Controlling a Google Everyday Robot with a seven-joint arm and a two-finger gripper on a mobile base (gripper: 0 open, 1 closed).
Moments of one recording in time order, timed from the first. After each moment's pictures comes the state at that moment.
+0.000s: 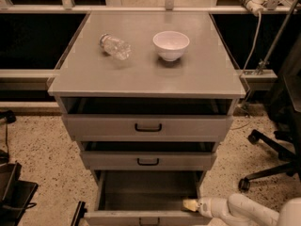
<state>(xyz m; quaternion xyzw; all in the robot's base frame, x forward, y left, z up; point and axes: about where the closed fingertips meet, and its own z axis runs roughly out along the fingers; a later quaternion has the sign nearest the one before) 0.486 -0.186 0.194 -0.08 0.90 0.38 0.22</state>
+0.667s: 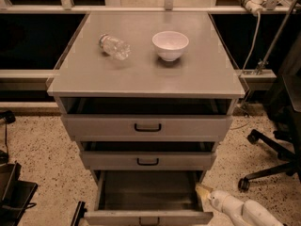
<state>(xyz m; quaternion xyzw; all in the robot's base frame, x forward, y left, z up) 0.537 -0.254 0.255 -0.03 0.85 0.34 0.41</state>
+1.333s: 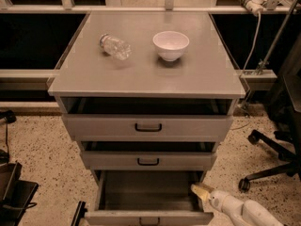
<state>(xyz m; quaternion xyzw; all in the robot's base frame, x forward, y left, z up) 0.537 -0.254 0.255 -0.03 0.85 0.34 0.41</state>
